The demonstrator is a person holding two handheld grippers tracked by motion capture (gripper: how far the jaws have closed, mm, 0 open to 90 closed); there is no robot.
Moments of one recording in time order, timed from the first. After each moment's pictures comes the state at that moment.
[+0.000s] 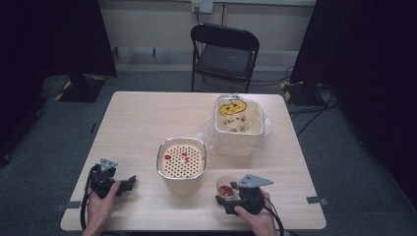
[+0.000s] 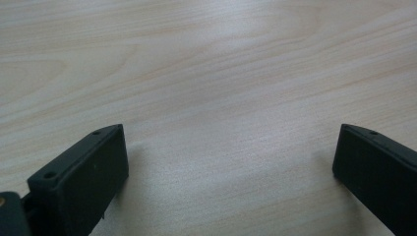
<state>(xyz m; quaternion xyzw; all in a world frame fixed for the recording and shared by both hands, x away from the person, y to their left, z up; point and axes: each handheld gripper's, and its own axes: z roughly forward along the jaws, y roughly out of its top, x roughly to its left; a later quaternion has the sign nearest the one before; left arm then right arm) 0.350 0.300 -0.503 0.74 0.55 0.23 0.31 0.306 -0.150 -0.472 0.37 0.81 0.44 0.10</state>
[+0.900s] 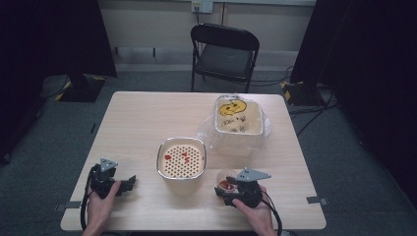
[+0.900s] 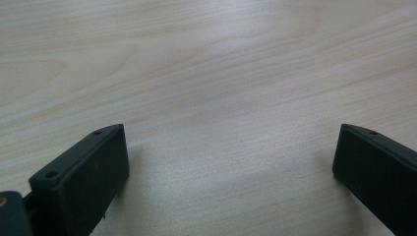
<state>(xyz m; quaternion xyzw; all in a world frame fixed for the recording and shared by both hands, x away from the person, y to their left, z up) 0.349 0.300 -0.503 0.74 0.55 0.23 0.31 0.322 -0.148 -0.466 0.37 0.80 0.45 0.11</state>
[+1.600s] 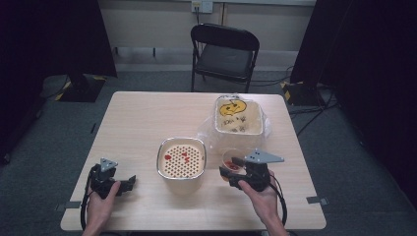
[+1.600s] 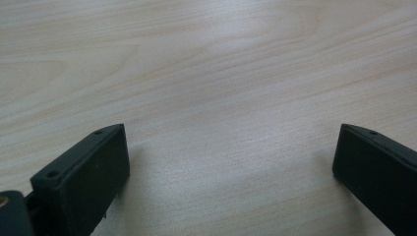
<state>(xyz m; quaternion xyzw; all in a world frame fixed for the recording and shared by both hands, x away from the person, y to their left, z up) 0.349 0.300 -0.503 0.74 0.55 0.23 0.31 0.340 -0.154 -0.402 0.38 0.77 0.50 0.14</state>
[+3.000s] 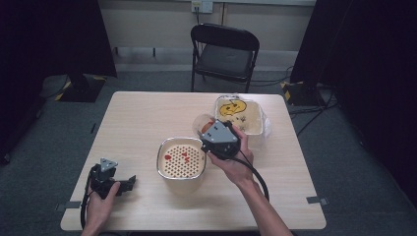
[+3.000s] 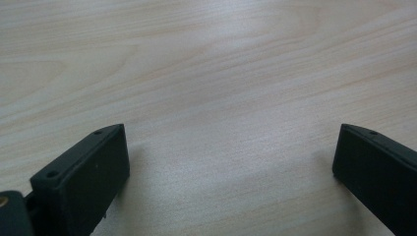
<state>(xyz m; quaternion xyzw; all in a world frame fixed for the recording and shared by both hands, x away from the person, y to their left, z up) 0.349 0.300 -0.503 0.74 0.55 0.23 0.31 0.384 -0.063 -0.345 0.21 0.79 0.40 0.42</state>
